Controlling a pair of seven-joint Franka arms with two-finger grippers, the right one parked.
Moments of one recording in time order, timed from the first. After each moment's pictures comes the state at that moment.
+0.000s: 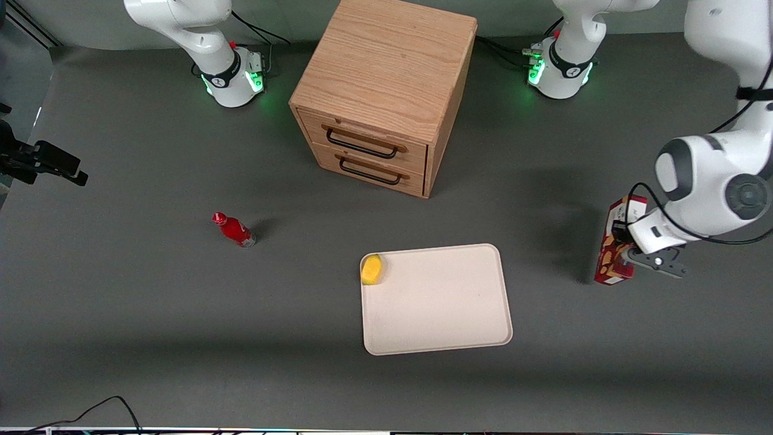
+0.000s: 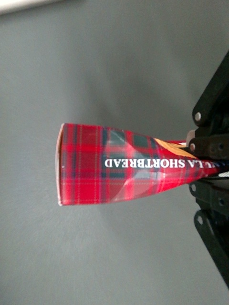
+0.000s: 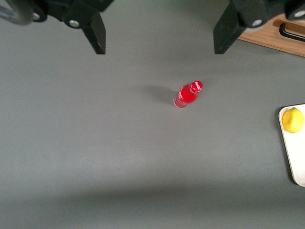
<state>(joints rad) -0.07 0.27 0.12 -1.92 -0.06 2.08 0.40</state>
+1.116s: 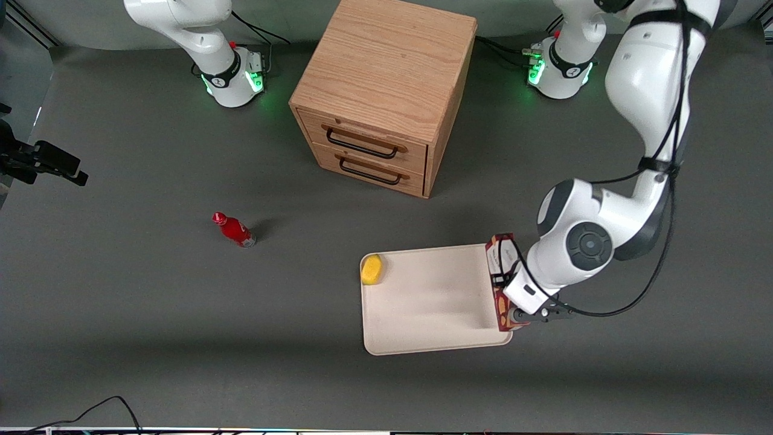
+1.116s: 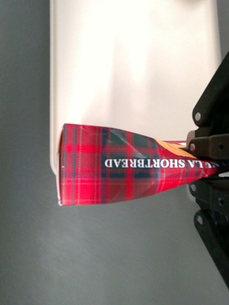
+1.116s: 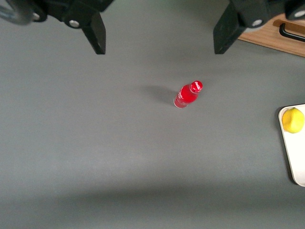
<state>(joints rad) -0.10 0.70 -0.31 -1.48 0.15 2.21 -0.48</state>
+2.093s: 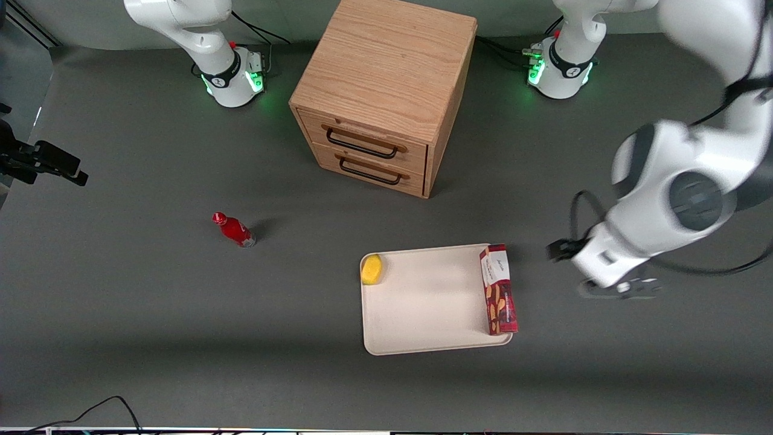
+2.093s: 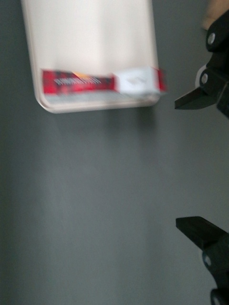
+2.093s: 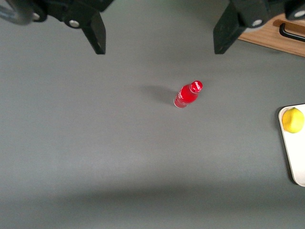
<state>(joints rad) -0.06 0.32 -0.13 -1.48 0.06 1.72 -0.13</state>
